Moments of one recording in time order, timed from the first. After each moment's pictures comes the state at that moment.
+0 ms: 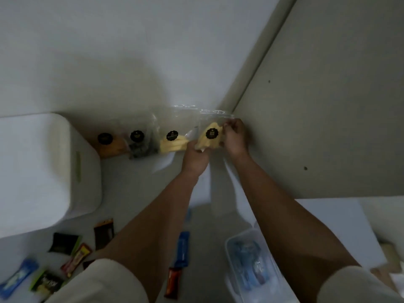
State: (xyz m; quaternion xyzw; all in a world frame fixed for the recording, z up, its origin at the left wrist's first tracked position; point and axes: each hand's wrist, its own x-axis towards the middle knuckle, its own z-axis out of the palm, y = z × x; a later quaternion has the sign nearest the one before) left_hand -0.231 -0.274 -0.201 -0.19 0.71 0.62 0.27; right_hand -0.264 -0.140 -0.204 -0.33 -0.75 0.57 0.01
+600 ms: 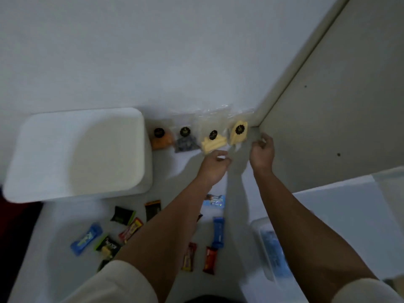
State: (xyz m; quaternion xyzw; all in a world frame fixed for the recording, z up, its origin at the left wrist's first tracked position) left_hand -0.177 -0.359 -0.161 -0.15 0.69 0.64 0.31; right_hand -0.204 -0.196 -0.198 -0.36 -0.76 0.54 0.08
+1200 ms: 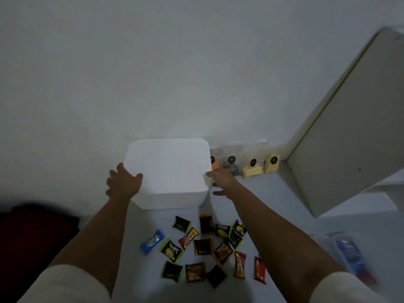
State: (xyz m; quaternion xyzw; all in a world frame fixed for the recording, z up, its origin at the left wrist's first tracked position) left_hand -0.124 -0.786 -0.092 -0.31 0.90 0.31 0.04; right_hand -0.136 -0.478 -0.075 -0.23 -0.71 0.61 -0.27
